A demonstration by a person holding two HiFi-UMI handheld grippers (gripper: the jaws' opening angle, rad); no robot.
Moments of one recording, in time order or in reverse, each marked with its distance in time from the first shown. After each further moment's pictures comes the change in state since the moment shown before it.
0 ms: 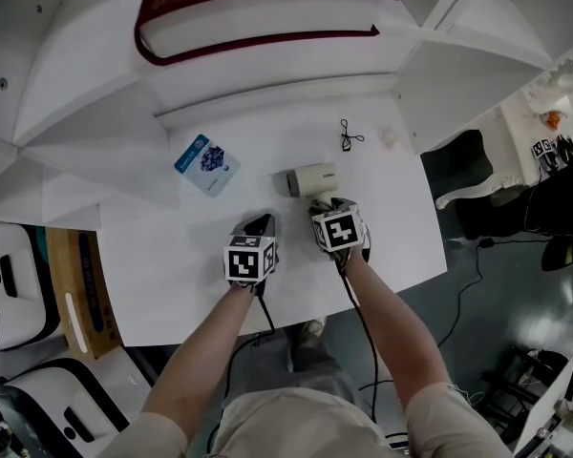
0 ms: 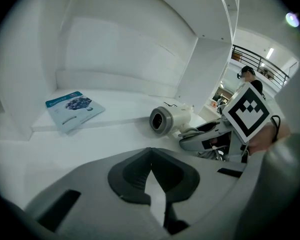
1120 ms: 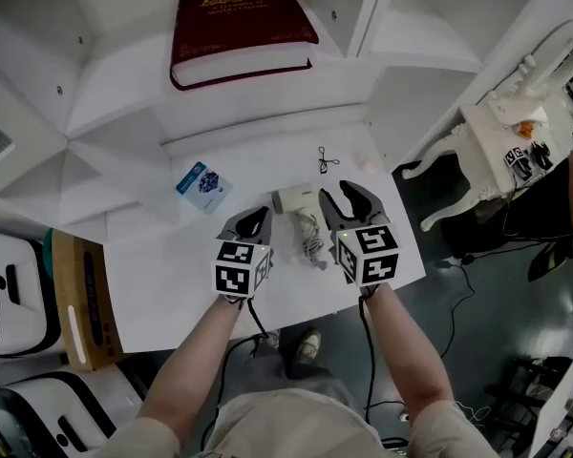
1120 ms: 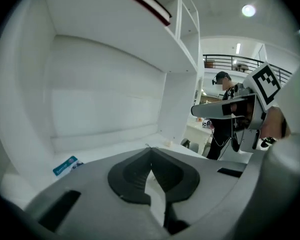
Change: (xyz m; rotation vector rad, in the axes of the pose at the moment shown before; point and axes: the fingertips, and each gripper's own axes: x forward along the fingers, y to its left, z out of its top) left arm -0.113 -0.086 0.121 0.236 -0.295 -0.053; right arm -0.256 0.004 0.125 -0.045 -0.651 -0.031
